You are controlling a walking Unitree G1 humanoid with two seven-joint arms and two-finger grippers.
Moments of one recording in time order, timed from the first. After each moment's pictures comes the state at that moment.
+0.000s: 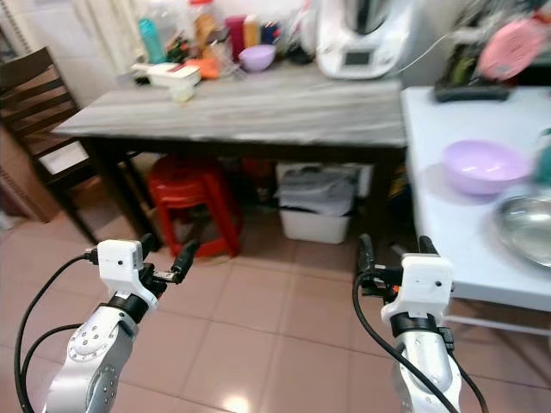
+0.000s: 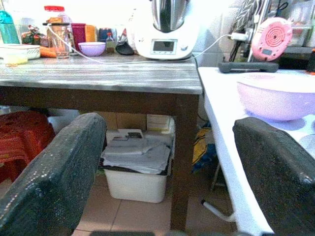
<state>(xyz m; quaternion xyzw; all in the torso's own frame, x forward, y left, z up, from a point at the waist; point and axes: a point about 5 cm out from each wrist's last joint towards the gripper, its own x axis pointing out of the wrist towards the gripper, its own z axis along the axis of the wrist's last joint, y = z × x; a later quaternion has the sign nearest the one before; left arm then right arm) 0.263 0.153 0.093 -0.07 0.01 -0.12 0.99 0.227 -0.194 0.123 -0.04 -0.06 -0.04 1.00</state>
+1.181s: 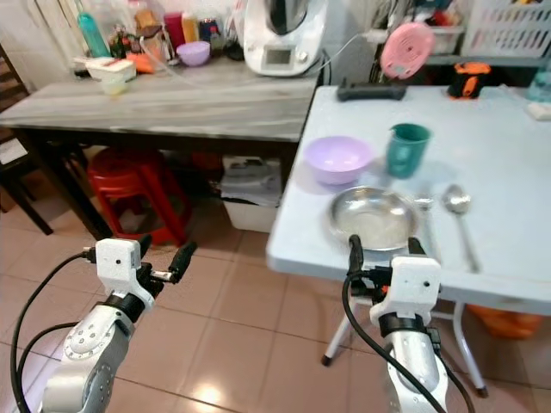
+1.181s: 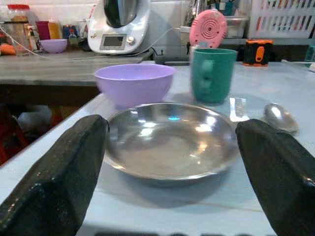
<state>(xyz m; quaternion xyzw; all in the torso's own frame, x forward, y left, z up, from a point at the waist) 0.264 0.156 0.090 -0.06 0.02 -0.12 0.99 0.229 -0.186 0.122 -0.03 -0.05 -0.04 1.00</state>
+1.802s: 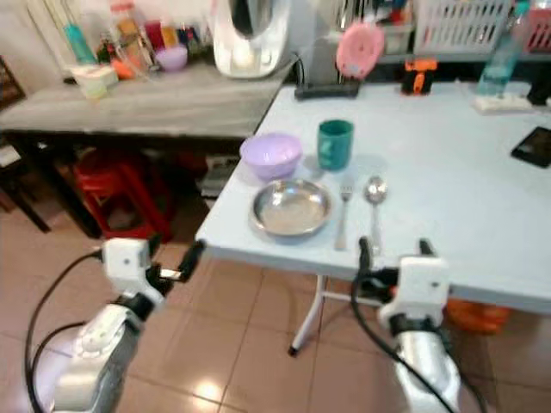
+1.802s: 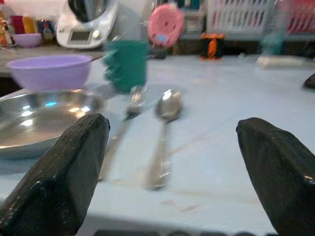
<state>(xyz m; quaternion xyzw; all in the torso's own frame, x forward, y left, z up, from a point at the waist) 0.266 0.143 0.092 -0.08 0.01 -0.14 0.99 0.227 -0.196 0.121 -0.05 -0.05 -0.05 1.00</state>
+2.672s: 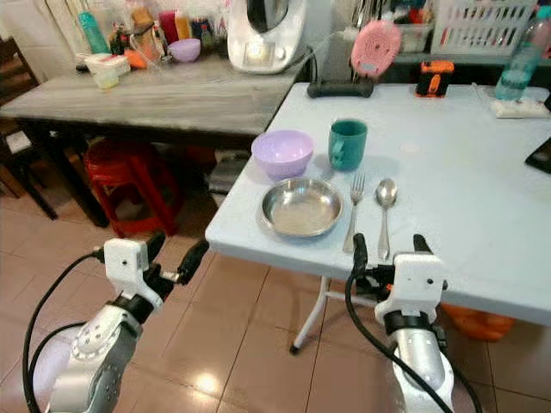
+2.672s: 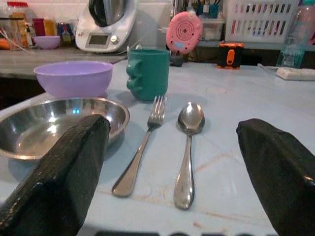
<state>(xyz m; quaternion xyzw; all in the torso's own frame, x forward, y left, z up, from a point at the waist) 0.262 0.146 0.090 -0.09 0.01 -0.16 0.98 0.229 -0.190 0.122 -0.05 -0.05 -0.04 1.00</state>
